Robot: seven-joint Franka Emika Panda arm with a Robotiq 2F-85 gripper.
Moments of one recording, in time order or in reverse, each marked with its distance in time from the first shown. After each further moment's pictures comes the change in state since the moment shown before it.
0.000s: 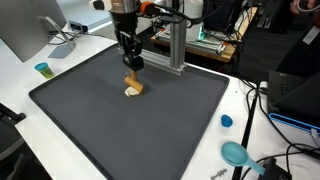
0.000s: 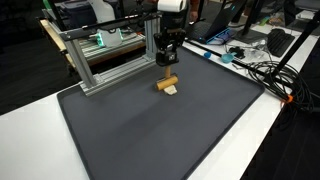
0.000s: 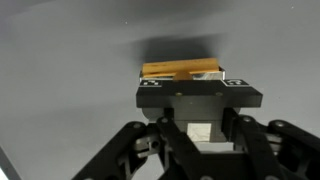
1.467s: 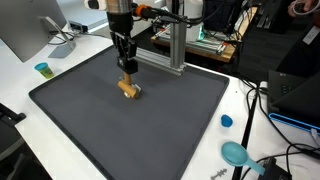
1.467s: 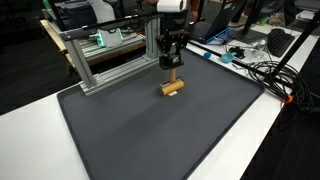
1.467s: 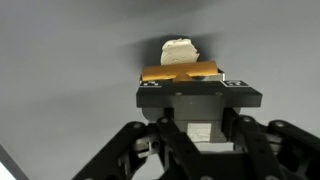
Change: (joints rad) arm -0.005 0.025 -0.010 0.011 0.022 0.096 0.015
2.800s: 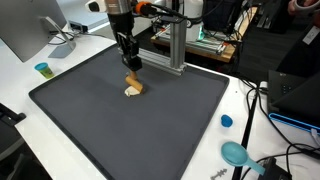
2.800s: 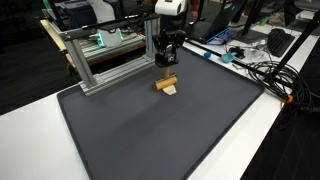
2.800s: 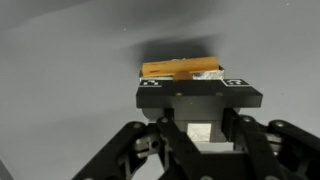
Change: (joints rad) arm -0.006 0.002 0.000 0.033 0.035 -0.142 -0.017
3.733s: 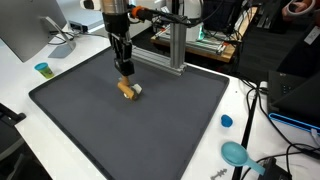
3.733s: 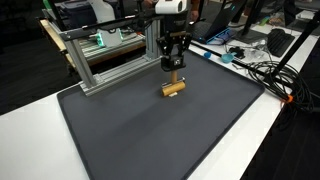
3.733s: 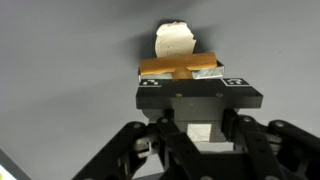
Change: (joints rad) arm -0.001 0.025 -0.006 -0.007 0.005 0.177 0.051
